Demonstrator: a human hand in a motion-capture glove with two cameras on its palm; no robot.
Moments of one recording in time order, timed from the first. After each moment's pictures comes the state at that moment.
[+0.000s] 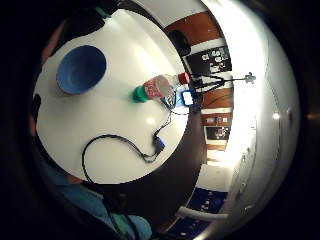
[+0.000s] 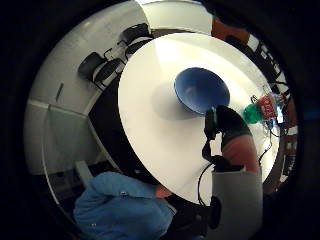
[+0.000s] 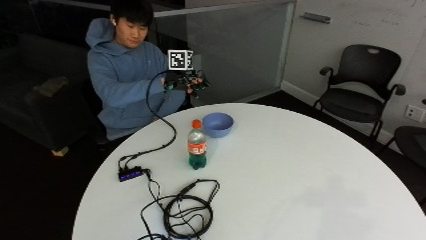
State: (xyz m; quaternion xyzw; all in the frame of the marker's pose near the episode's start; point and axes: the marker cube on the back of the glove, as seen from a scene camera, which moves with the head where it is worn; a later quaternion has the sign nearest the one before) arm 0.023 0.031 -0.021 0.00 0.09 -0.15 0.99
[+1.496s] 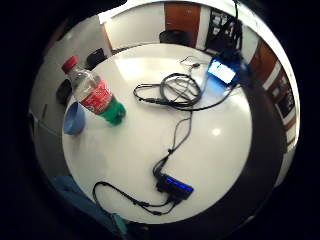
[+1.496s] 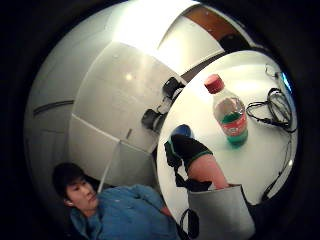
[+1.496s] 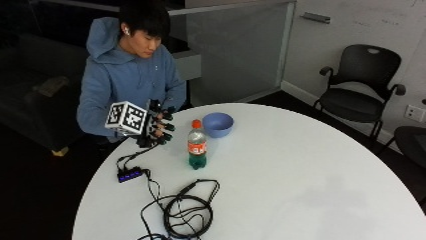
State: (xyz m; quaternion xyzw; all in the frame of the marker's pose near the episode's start) arm 0.301 0.032 0.072 0.22 -0.39 0.09 0.89
